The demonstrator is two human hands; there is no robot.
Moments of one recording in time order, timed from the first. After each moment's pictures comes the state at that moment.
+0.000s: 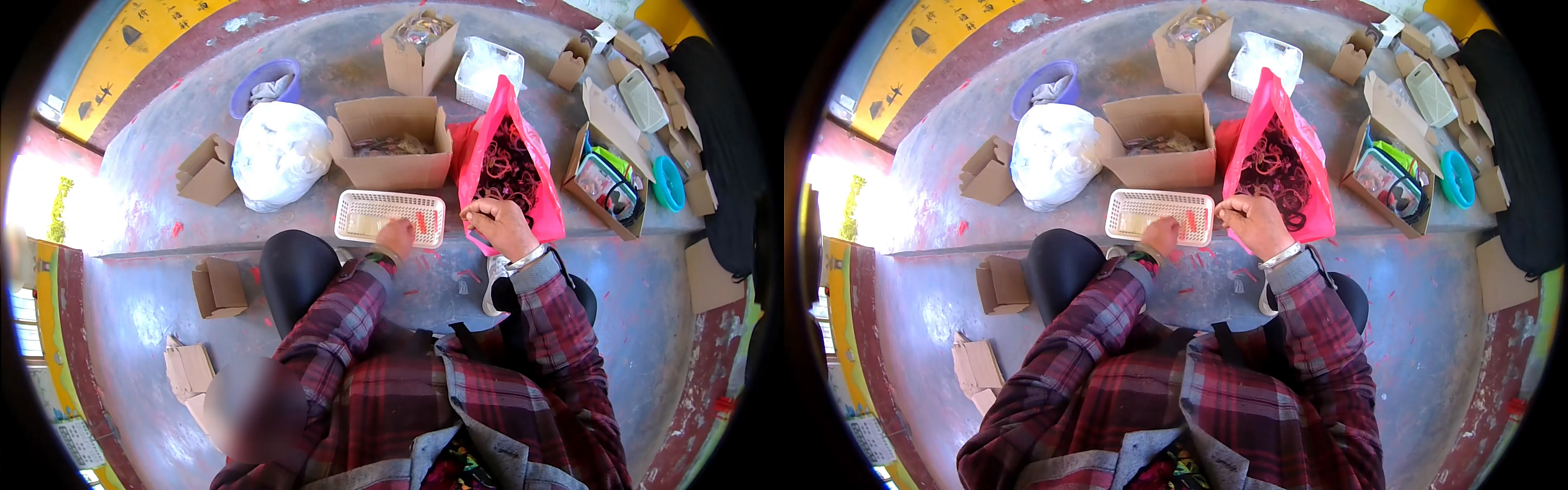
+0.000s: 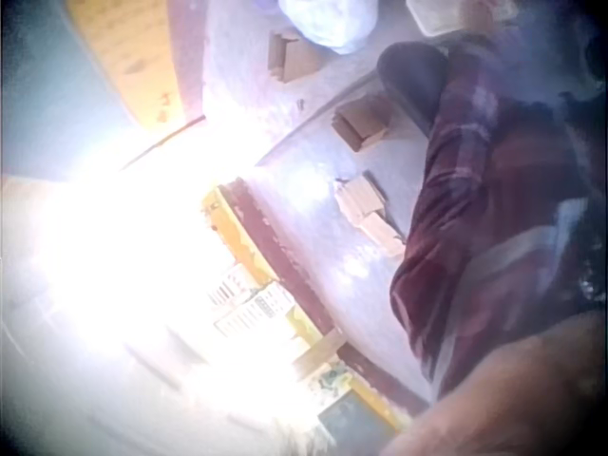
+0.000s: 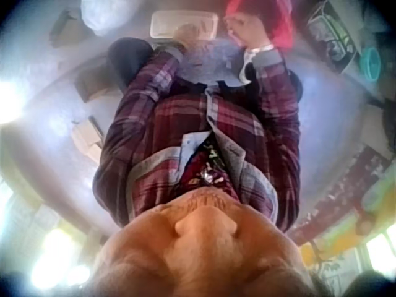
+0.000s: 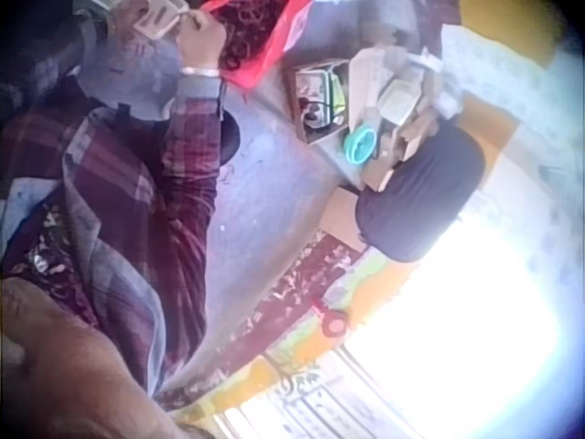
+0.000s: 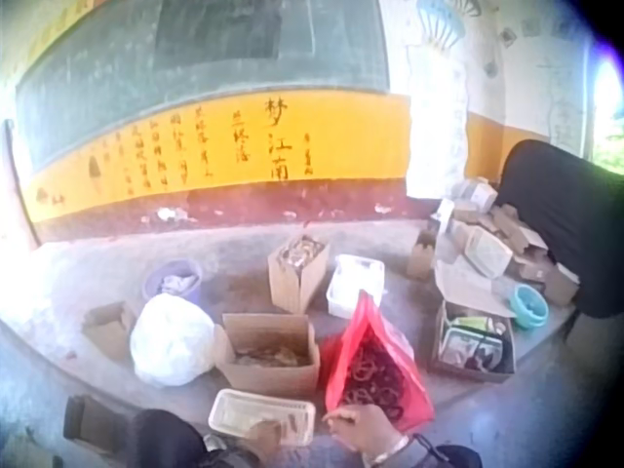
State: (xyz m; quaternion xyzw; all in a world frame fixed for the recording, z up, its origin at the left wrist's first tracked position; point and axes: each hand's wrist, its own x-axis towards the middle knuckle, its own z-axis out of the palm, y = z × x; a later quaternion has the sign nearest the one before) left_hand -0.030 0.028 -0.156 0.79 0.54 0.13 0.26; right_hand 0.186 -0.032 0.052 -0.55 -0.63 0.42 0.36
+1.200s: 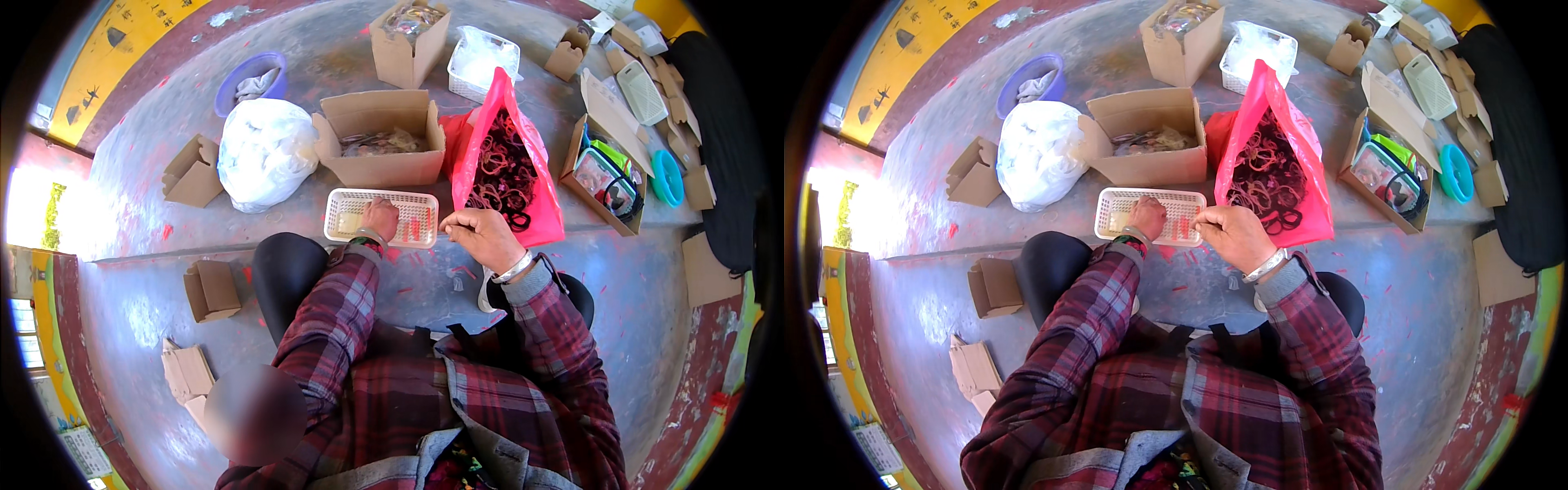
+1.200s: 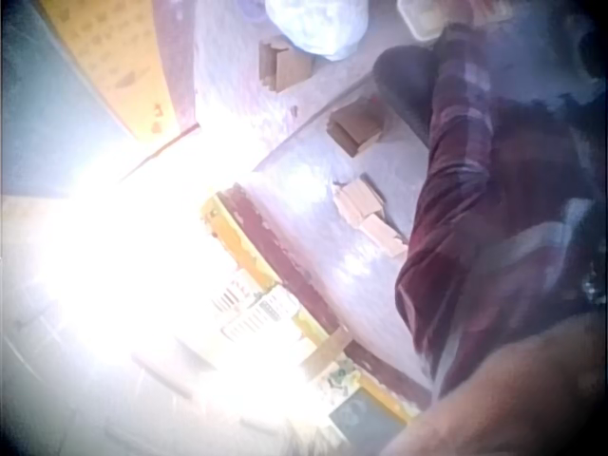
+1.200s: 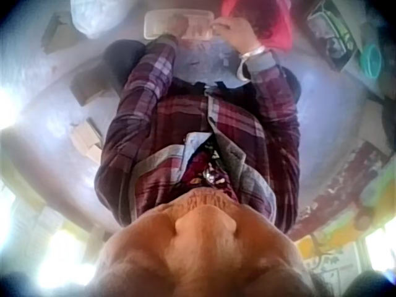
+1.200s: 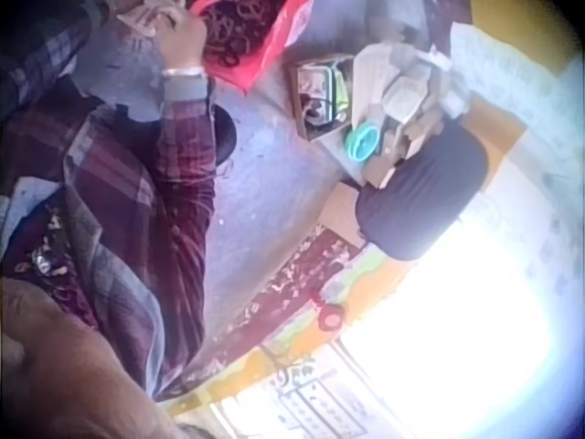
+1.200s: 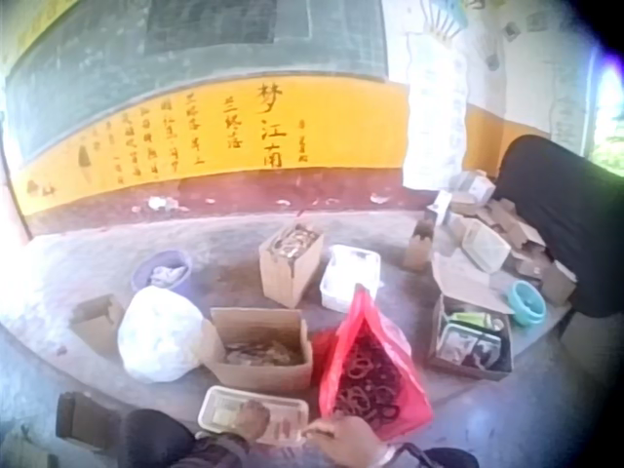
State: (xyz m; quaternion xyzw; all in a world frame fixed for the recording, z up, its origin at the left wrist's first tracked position) left_hand -0.038 0.070 -0.162 0.86 0.50 0.06 0.08; right_hand 0.173 -0.027 0.046 -0.54 -0.66 0.44 0.29
